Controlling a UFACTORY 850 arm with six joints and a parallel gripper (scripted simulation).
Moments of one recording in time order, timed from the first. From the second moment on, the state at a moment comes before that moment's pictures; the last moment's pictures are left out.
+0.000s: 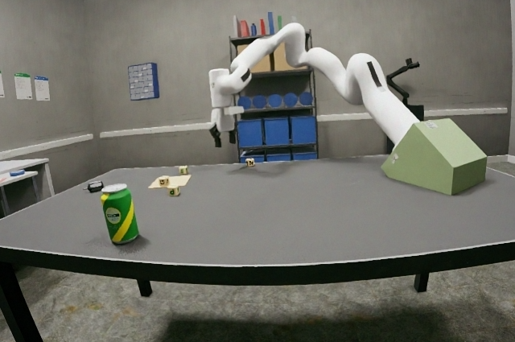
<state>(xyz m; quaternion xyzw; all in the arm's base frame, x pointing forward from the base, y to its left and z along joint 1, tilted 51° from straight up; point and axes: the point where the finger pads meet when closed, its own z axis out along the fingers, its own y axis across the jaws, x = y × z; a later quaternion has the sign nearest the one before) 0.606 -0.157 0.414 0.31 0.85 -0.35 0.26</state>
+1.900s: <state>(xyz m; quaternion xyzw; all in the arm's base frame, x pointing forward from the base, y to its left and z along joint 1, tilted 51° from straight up) 0.510 -0.181 0.399 0.52 0.74 -0.26 0.34</state>
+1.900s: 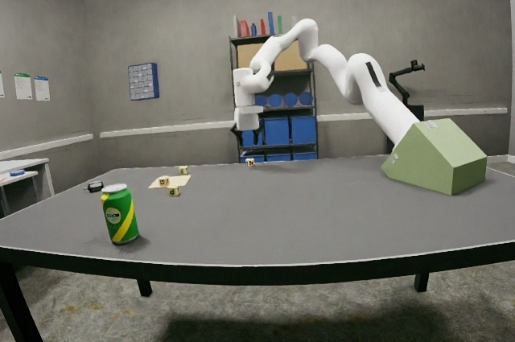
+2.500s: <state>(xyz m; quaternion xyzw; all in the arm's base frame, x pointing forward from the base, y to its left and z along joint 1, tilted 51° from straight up) 0.511 -0.182 0.398 0.52 0.74 -0.26 0.34</state>
